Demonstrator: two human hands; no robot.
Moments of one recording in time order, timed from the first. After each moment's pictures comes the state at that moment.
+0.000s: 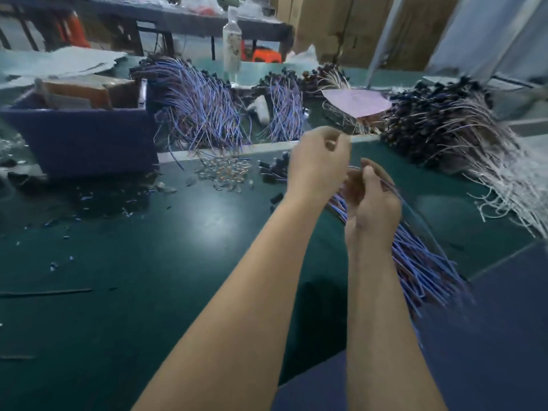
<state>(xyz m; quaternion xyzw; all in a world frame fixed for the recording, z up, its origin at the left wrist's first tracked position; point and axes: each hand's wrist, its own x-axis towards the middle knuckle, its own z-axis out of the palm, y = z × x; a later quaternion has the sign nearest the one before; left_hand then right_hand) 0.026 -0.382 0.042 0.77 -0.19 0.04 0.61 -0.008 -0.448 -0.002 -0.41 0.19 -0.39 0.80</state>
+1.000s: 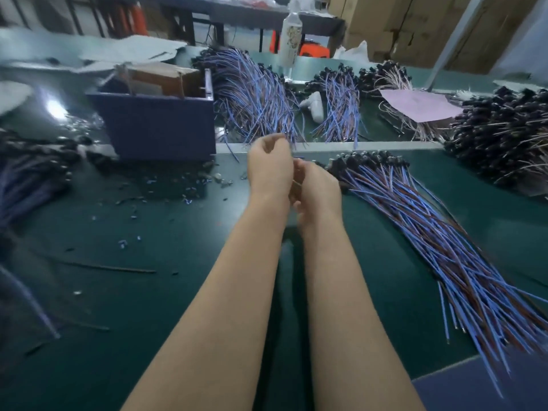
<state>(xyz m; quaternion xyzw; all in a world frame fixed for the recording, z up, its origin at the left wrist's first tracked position) 0.072 -0.284 0.008 0.60 0.09 0.05 0.80 0.055 -0.332 -0.006 -0.52 0.20 -0.10 0.82</state>
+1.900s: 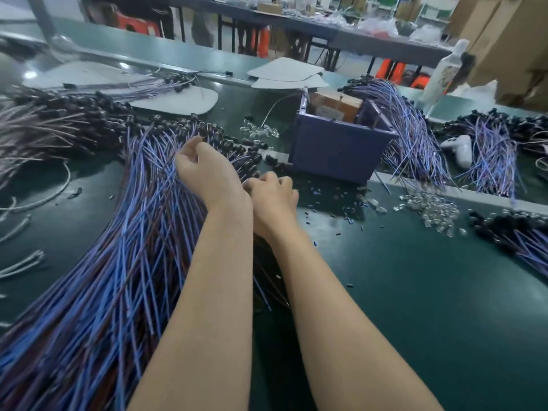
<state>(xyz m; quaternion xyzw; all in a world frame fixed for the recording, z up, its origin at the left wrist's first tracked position) 0.044 -0.009 0.011 0.36 0.34 0.40 0.77 0.068 -0.067 -0.043 -0.96 -0.20 -0.03 0.18</state>
